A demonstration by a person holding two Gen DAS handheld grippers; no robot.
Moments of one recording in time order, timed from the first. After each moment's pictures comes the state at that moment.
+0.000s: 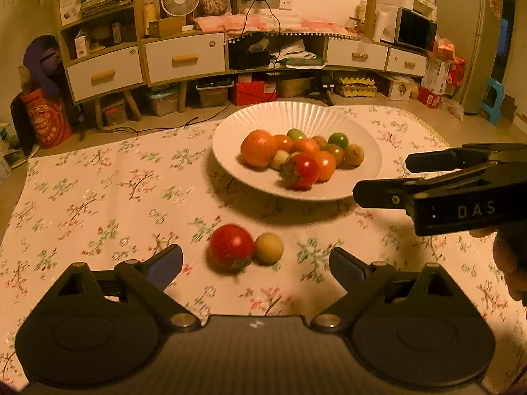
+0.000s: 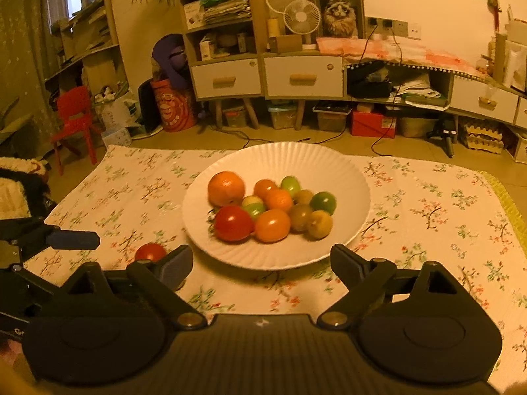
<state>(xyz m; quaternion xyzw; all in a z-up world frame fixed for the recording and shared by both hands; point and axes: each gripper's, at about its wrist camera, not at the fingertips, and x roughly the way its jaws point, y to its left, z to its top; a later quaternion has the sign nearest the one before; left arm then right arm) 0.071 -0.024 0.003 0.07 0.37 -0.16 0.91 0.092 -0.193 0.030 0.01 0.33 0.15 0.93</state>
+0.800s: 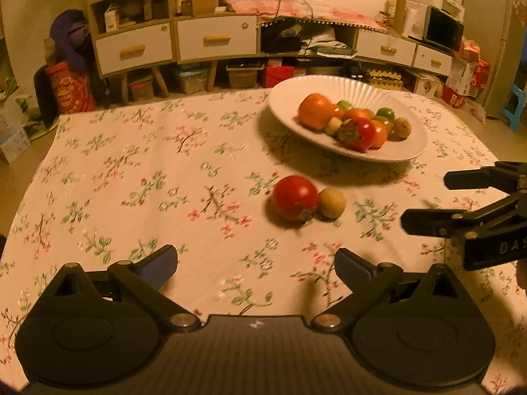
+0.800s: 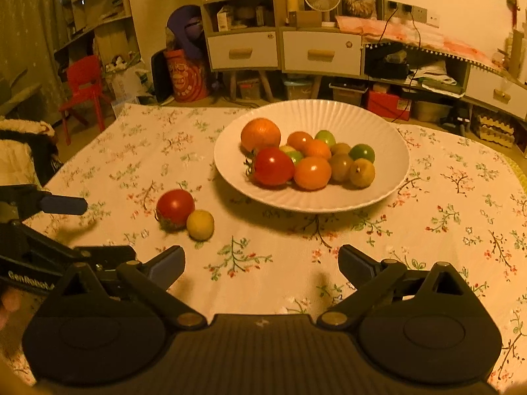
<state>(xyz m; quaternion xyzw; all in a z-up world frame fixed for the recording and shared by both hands) 0.064 0.024 -0.024 0.05 0.39 -0.12 0.91 0.074 -0.168 0.003 -0.02 0.37 0.16 0.92</state>
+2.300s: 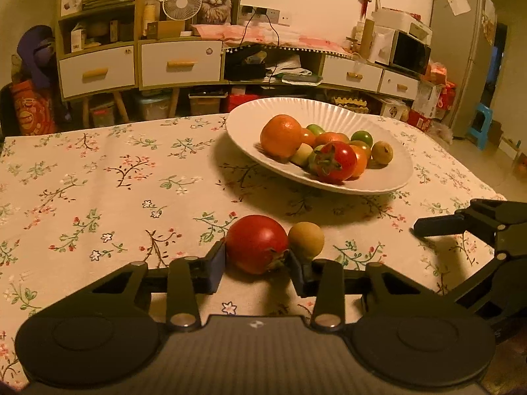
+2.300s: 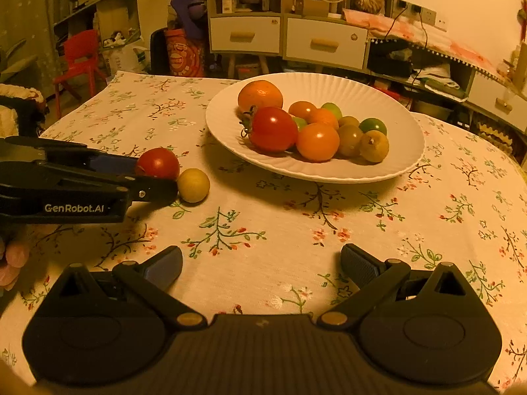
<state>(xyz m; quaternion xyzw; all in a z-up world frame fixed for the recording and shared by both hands) 0.094 0.003 -0.043 0.02 0.33 -0.19 0.92 0.080 -0.161 -0.023 -0.06 0.37 0.15 0.91</state>
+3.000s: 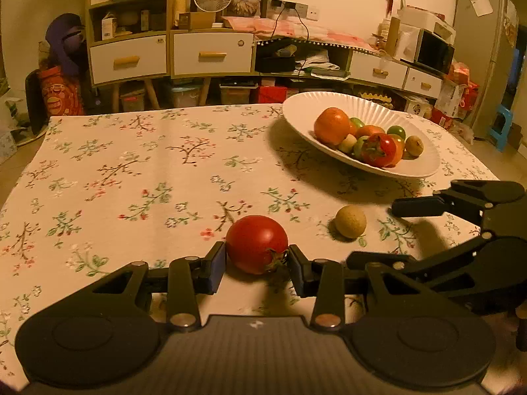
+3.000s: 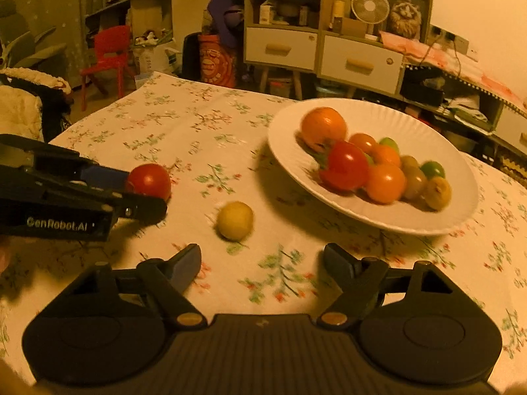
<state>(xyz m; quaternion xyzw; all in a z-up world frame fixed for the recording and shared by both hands) 0.080 0.048 -0.038 0.02 0.35 -0.15 0.92 0.088 -0.116 -0.020 -0.10 0.34 0.20 0.91</state>
